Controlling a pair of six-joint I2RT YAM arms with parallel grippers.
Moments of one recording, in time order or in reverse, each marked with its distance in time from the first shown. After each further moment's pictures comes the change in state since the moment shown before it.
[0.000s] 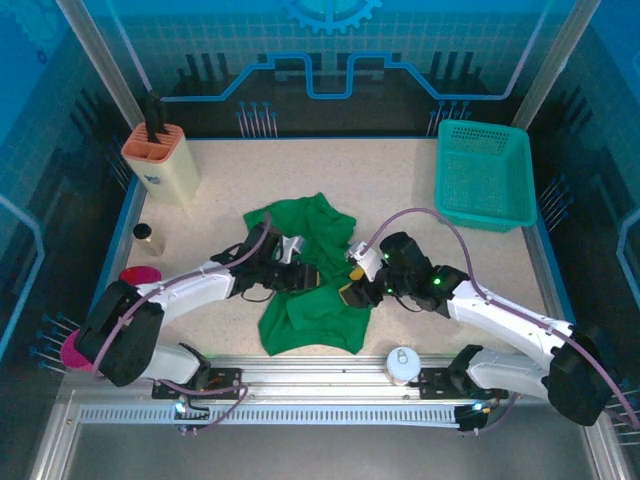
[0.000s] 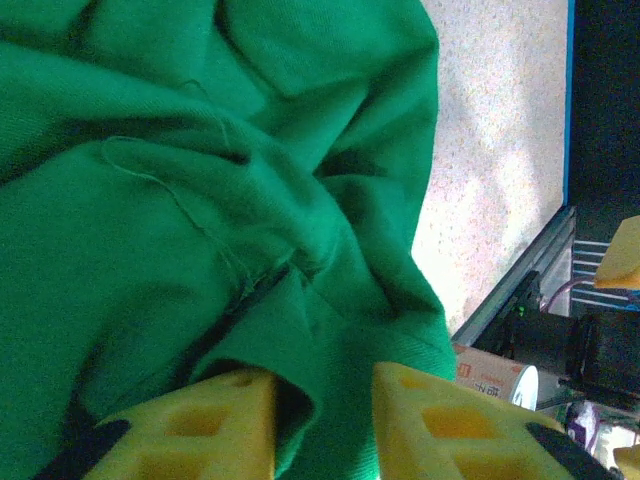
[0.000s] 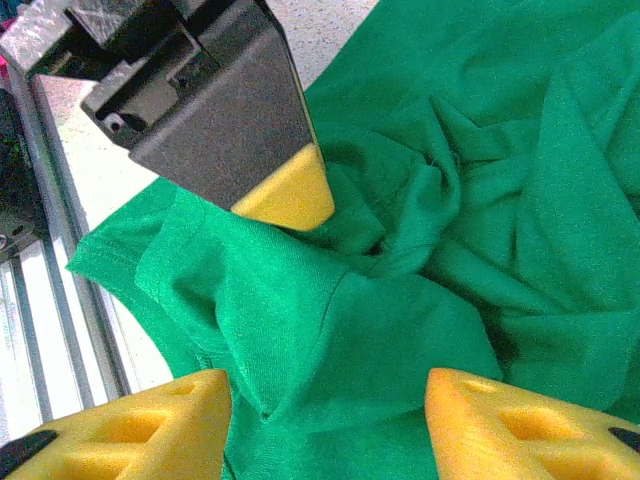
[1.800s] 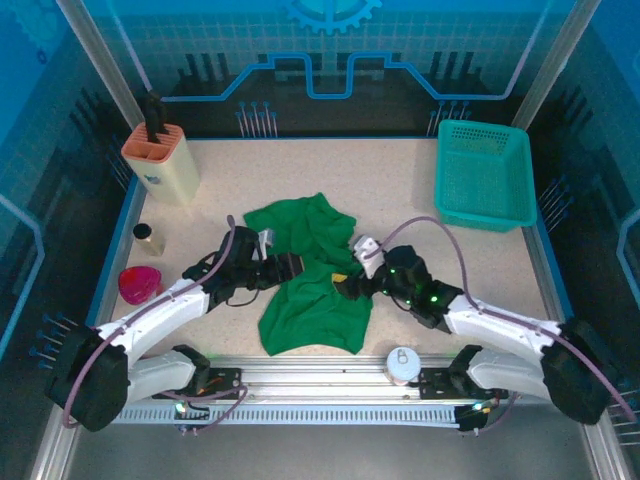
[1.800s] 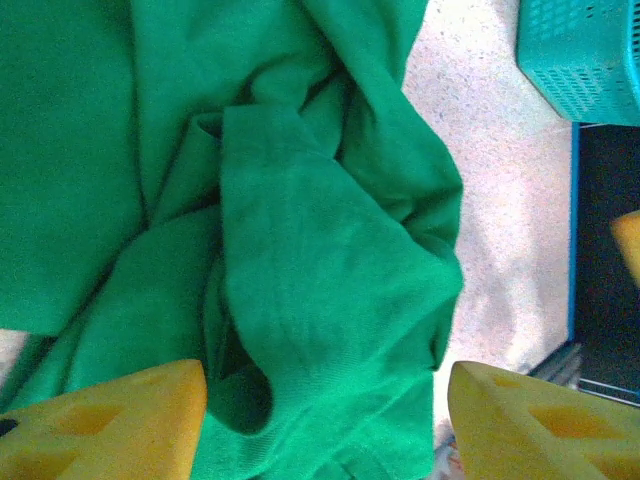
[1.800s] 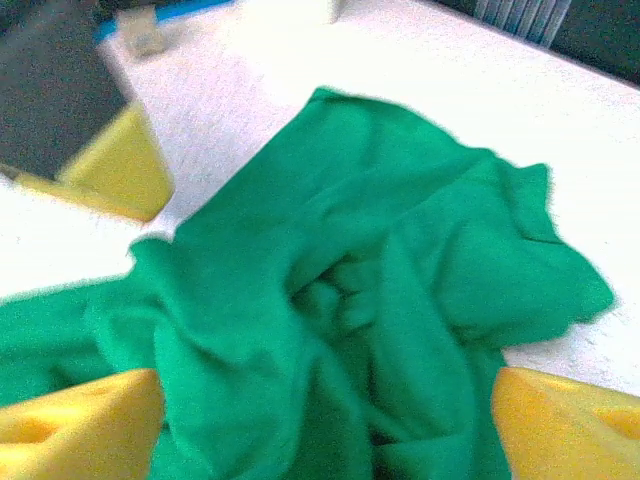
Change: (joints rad) left arm 0.064 -0.262 -0.084 -0.066 -0.232 -0.140; right arm 0.022 -0.033 -0.193 0.491 0.283 -0.020
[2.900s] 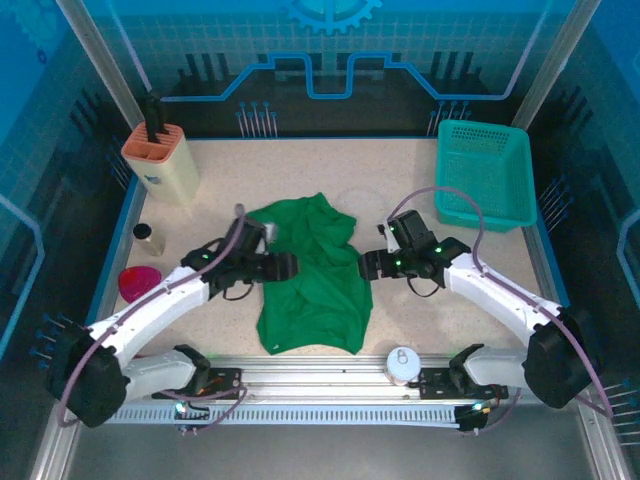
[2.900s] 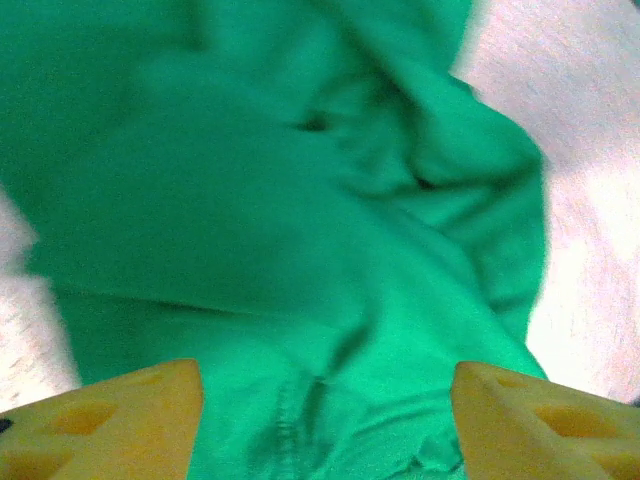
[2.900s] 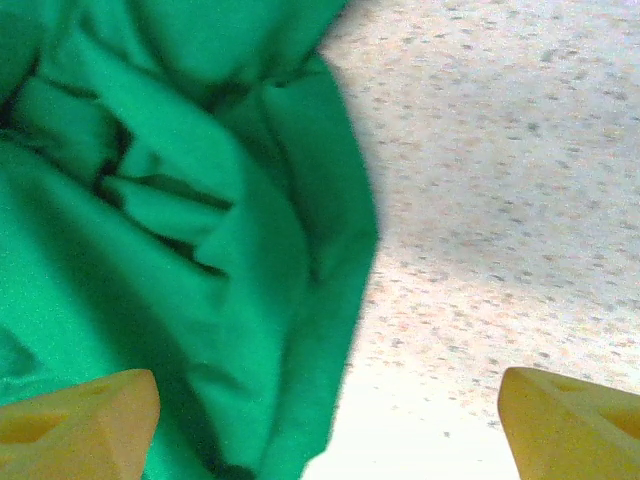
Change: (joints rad) left arm -0.134 0.014 0.224 -0.332 -0.214 0.278; right arm -0.228 0.174 0.369 -0.808 -0.035 0.419
